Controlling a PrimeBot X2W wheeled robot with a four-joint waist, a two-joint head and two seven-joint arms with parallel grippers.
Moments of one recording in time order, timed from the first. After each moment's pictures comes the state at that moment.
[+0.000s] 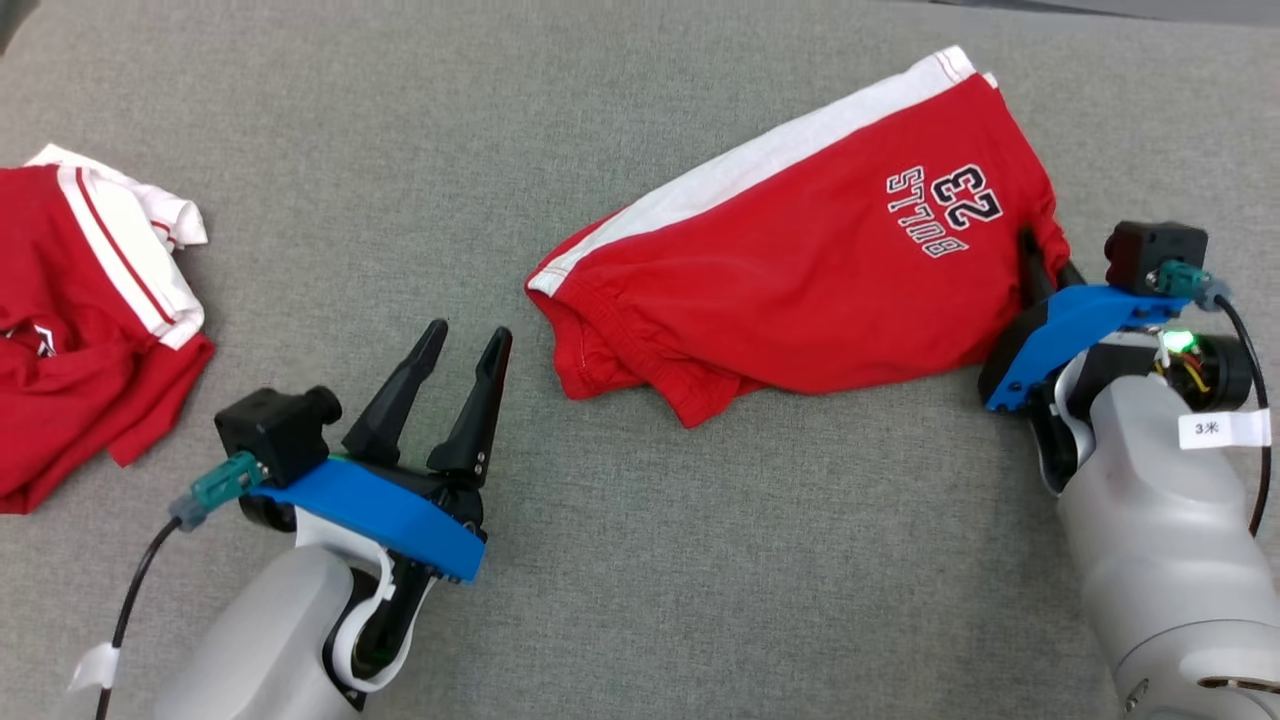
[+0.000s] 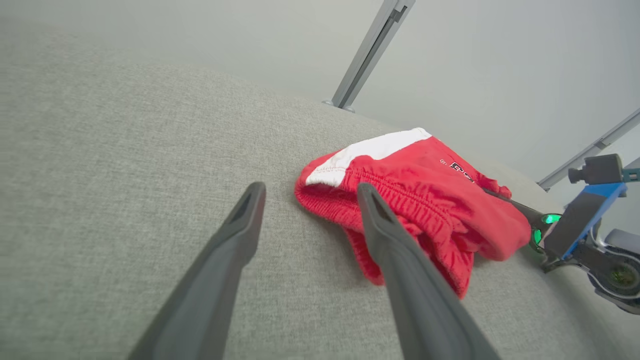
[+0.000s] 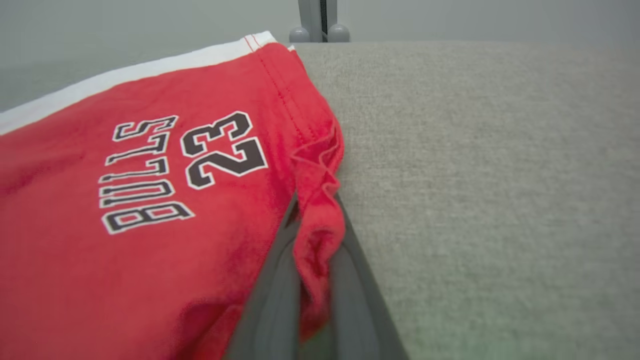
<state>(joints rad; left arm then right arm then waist) -0.46 0.36 -0.65 0.33 -0.92 -0.13 -0.26 -0.89 -0.05 -0.35 1.15 -0.20 0.13 -0.22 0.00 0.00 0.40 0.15</state>
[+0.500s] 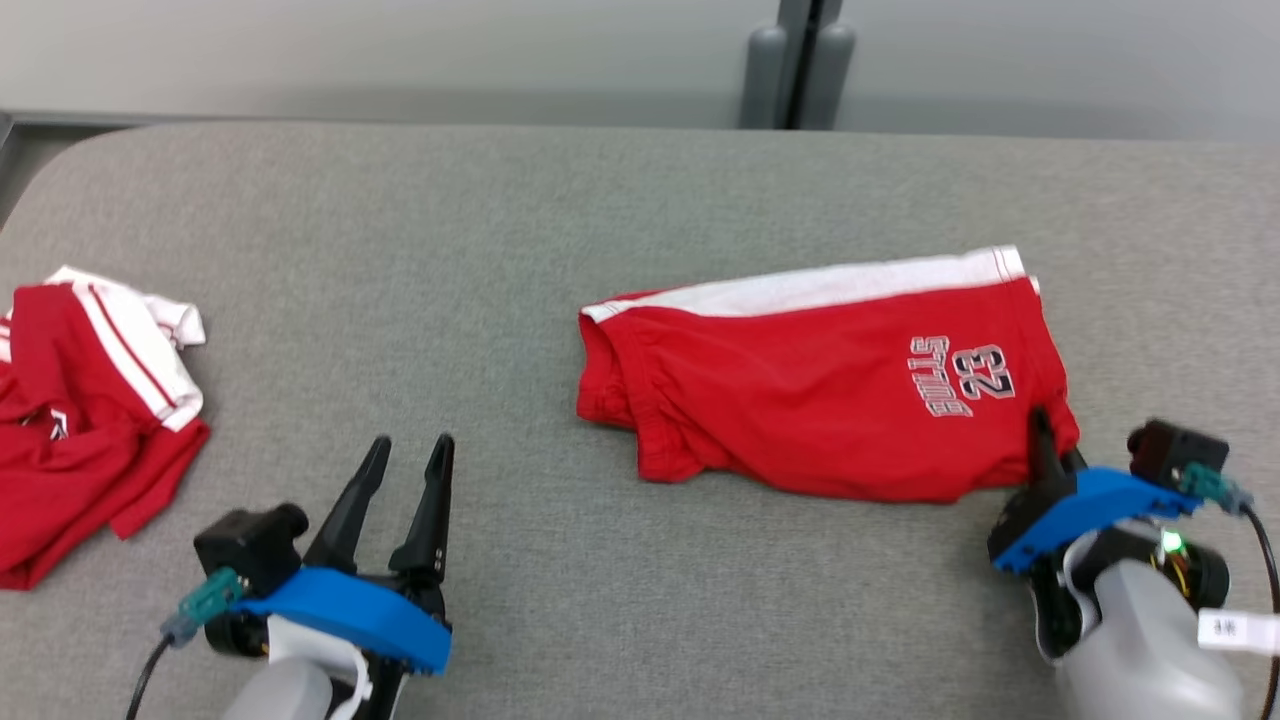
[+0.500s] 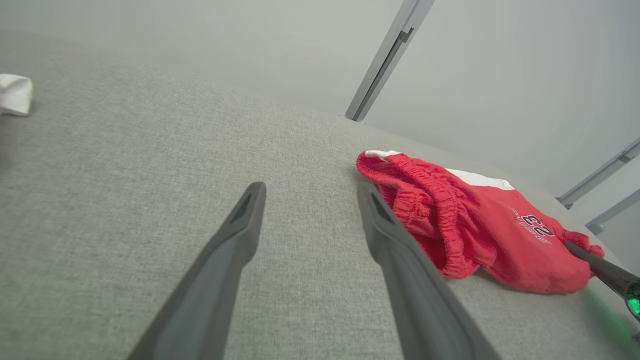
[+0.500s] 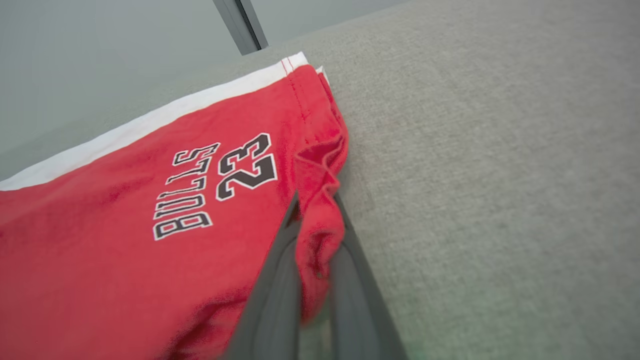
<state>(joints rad) -0.26 0.29 -0.46 0.39 -0.77 -0.13 -0.26 -0.60 -0.05 -0.29 1.05 0.14 0.13 -0.26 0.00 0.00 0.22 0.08</state>
